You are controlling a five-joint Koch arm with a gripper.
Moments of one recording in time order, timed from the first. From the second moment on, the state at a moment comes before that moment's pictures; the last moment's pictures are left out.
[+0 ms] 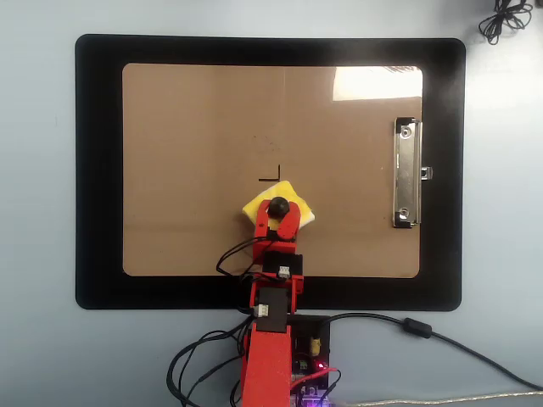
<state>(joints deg) 0.1 115.9 137.5 22.9 -88.4</state>
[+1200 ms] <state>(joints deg) -7.1 95.2 140.6 -13.2 -88.8</state>
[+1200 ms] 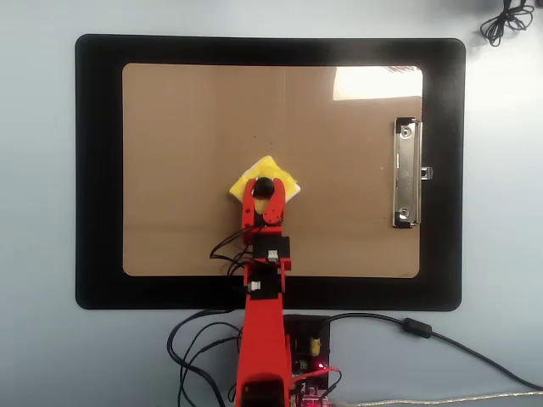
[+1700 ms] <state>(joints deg) -8.0 119.8 166.7 -16.6 -88.8</state>
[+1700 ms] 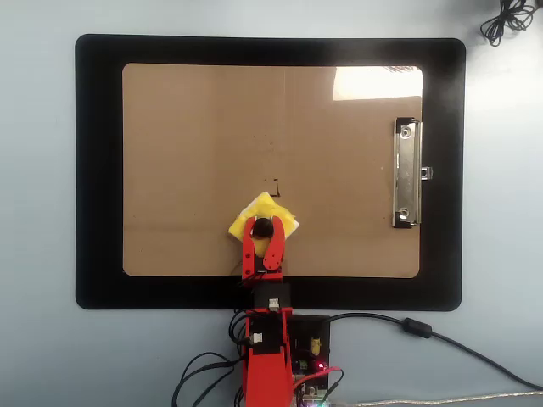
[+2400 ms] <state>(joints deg) 0.2 120.7 167.1 -15.6 -88.4</state>
